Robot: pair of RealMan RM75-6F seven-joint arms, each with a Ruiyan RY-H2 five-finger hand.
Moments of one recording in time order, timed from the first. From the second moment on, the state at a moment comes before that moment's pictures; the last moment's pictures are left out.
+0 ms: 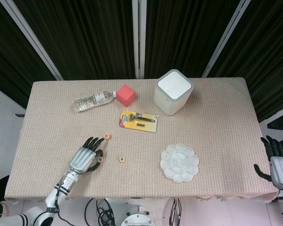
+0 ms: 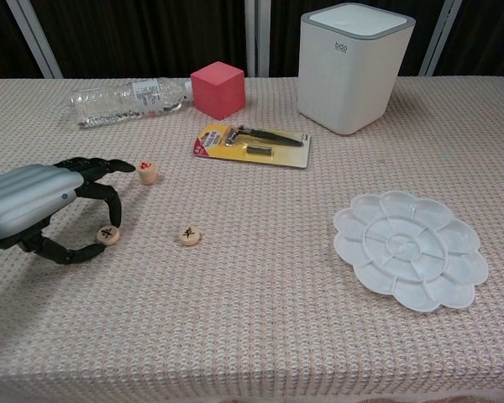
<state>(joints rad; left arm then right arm) -0.45 -1.64 0.02 -1.32 1.52 1.16 0.17 0.04 -1.14 0.06 -1.52 -1.42 1.42 0.04</state>
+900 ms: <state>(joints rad) -0.46 -1.51 -0.05 -1.51 1.51 1.20 0.21 0.05 -1.14 0.06 -1.53 -1.43 1.42 0.03</state>
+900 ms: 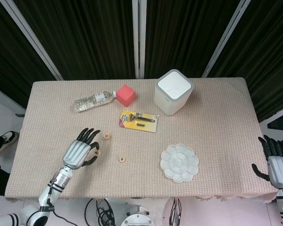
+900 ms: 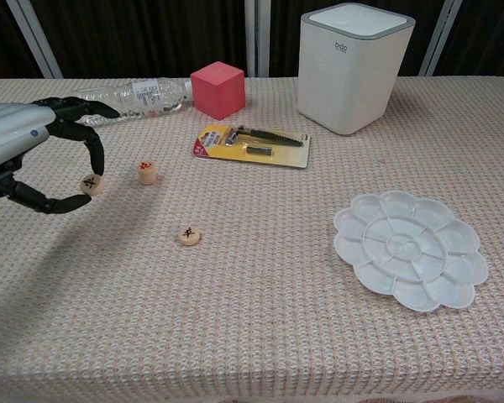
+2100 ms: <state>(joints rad) -0.68 -1.58 -0.18 -1.40 1.20 0.93 0.26 0.05 -1.12 0.06 -1.56 -1.43 1.43 0.02</state>
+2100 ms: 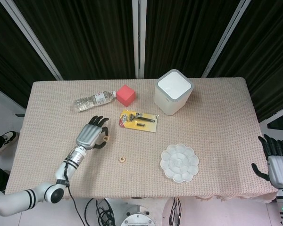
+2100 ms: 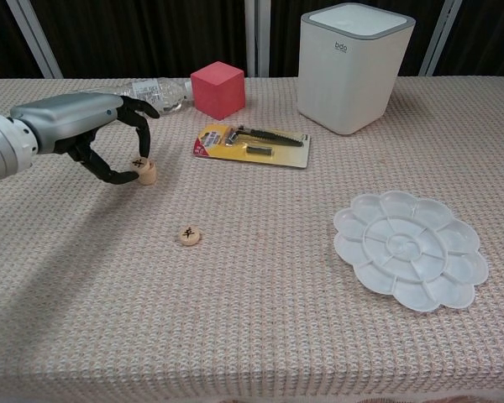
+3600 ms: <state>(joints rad) -0.71 -1.62 -0.17 -1.30 1.20 0.93 0.19 0.05 -1.13 0.06 -1.54 -1.42 1.41 0.03</state>
